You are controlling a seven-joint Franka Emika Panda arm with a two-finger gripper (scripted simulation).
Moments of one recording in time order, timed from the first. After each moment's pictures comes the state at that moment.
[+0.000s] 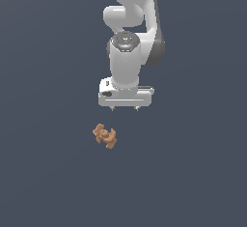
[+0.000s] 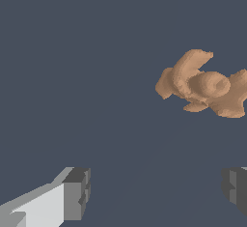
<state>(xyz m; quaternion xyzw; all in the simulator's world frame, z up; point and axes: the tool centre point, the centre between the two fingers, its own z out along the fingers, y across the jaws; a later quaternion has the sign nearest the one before) -0.010 0.006 0.179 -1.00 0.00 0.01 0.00</state>
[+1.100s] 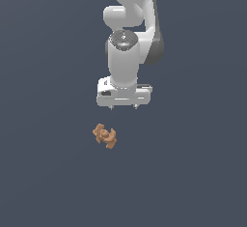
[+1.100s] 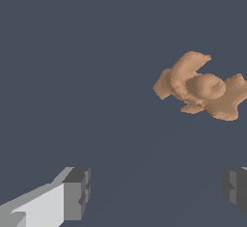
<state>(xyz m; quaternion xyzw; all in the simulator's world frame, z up) -0.012 0.000 0.182 -1.00 -0.03 0.01 0.00</state>
